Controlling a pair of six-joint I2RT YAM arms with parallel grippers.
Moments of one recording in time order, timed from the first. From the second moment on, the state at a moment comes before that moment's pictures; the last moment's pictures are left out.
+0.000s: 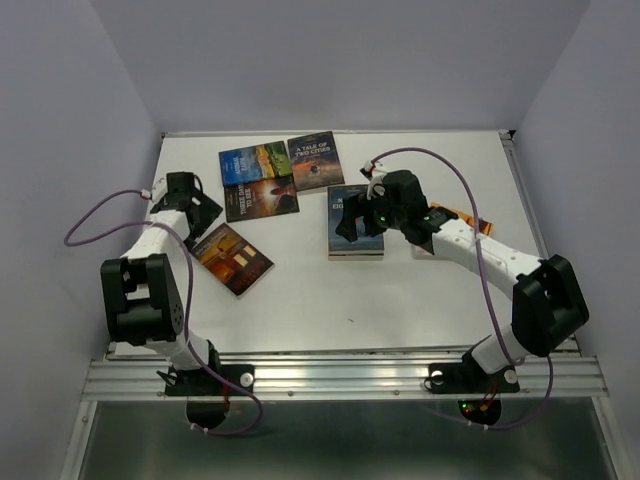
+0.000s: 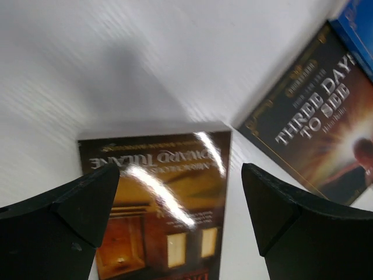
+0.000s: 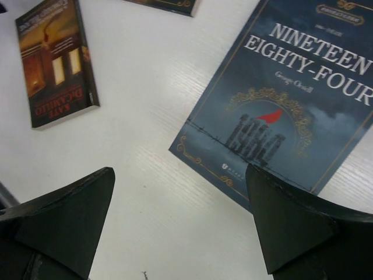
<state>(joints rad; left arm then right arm) 0.06 1.56 1.03 -0.42 -0.18 -0.79 0.57 1.51 1.08 -0.15 -0.22 0.27</state>
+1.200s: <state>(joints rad) -0.05 2.02 1.41 -0.30 -0.09 -0.47 0.58 1.86 1.43 -0.08 -0.09 0.31</state>
